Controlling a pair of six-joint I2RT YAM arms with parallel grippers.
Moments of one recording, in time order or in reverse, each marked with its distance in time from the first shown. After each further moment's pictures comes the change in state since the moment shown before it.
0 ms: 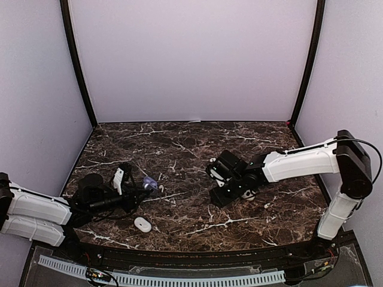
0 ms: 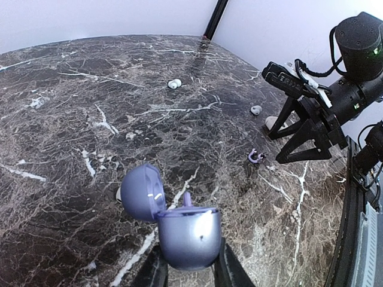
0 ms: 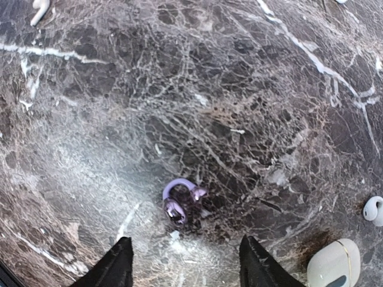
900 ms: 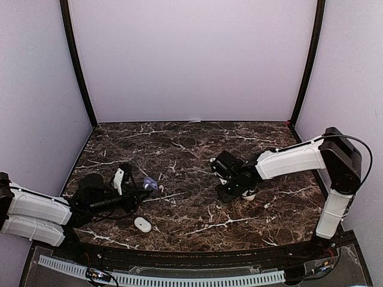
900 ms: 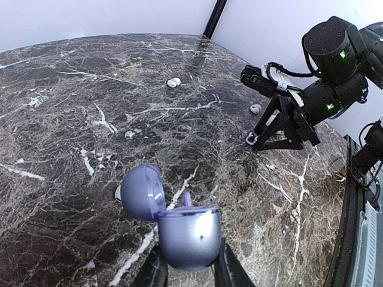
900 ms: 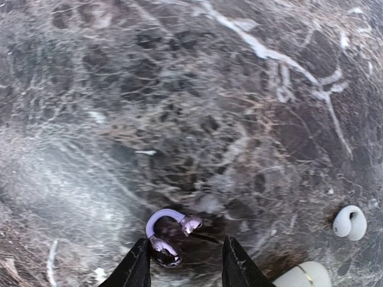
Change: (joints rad) left arm 0.000 0.004 0.000 0.000 0.004 0.000; right arm -0.061 0.100 0.026 0.001 0.106 0.004
